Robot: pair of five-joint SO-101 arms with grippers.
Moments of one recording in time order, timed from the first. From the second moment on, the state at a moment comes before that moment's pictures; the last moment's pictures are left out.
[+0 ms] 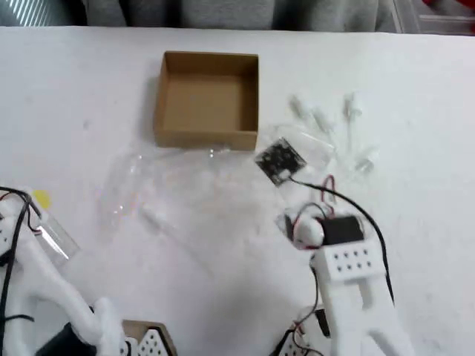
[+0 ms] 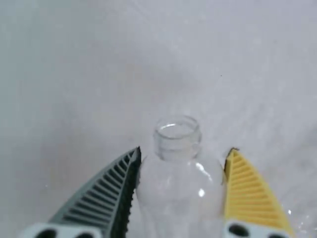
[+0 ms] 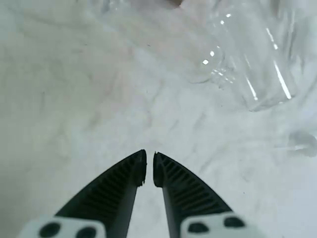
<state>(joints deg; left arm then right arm) -49.1 -27.8 47.6 51.2 -2.1 -15.0 -45.5 53.8 62.9 31.9</state>
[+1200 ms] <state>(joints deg) -49.7 -5.0 35.1 49.7 -2.1 -53.3 20.7 -24.0 96.0 25.6</state>
